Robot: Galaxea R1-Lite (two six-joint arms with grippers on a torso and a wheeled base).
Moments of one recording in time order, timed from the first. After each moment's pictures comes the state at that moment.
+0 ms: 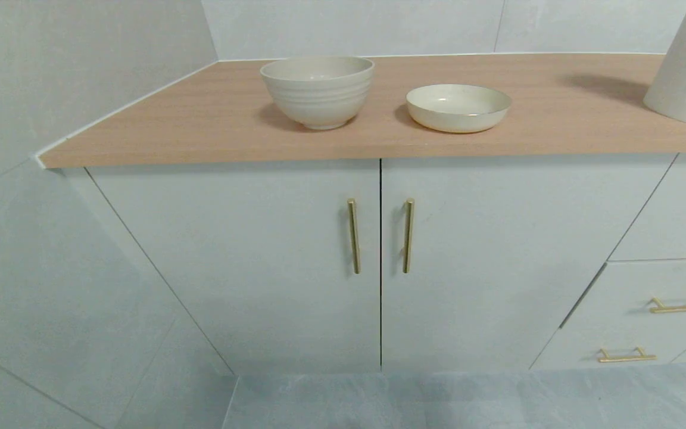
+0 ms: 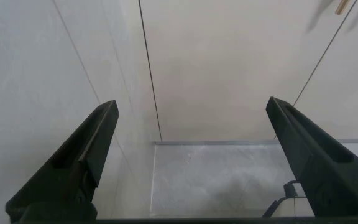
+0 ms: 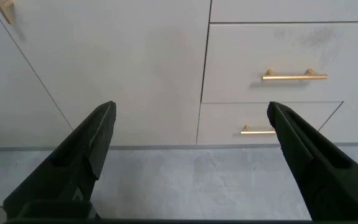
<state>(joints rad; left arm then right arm) 0.01 0.00 0.00 0.00 -0.01 0.00 0.00 0.00 0.00 0.00 -0.02 -0.01</state>
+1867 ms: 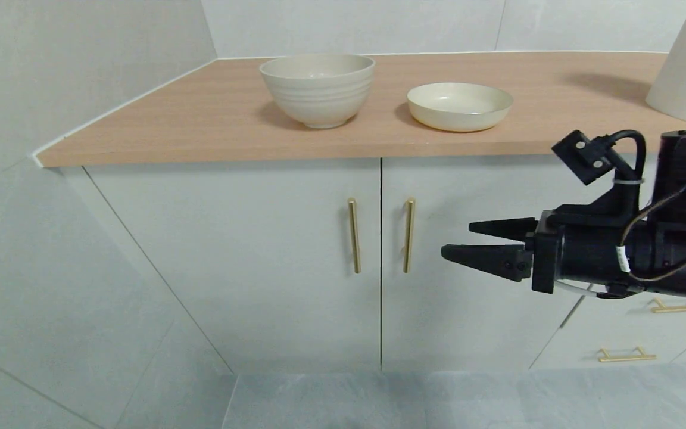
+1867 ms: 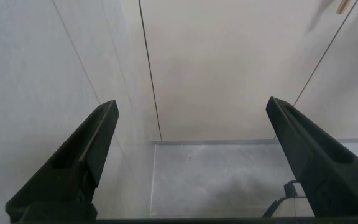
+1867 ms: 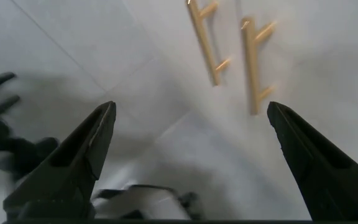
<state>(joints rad) 0.01 0.00 0.00 0.00 -0.01 0.00 0.52 1.53 -0.86 -0.48 0.48 0.13</state>
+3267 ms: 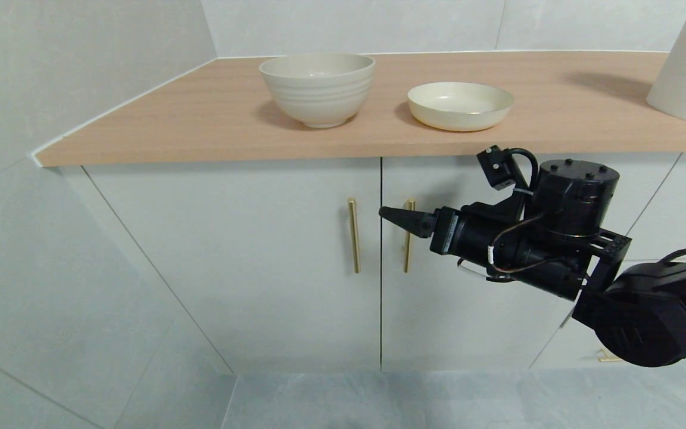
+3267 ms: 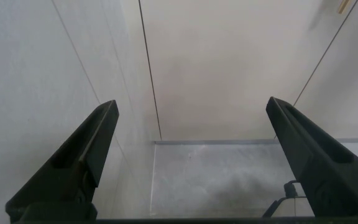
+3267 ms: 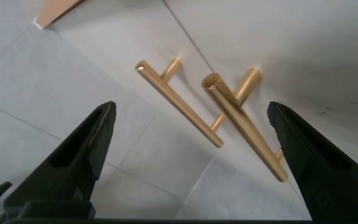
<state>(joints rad) 0.01 0.00 0.00 0.00 -0.01 0.00 0.62 1.85 -0.94 -0.93 0.23 0.47</state>
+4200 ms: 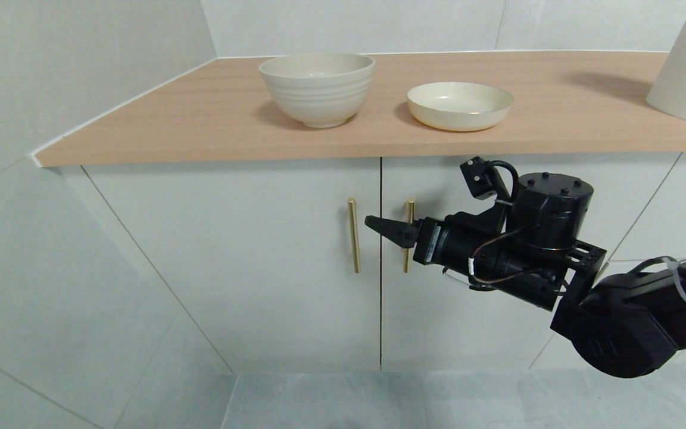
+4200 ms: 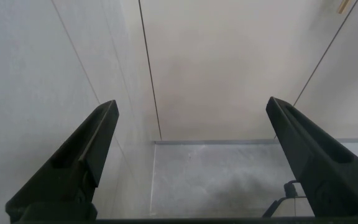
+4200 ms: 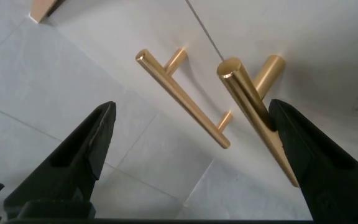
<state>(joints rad) 0.01 0.00 0.00 0.00 -0.01 0.00 0.67 1.90 -0.94 -0.98 0.20 0.46</state>
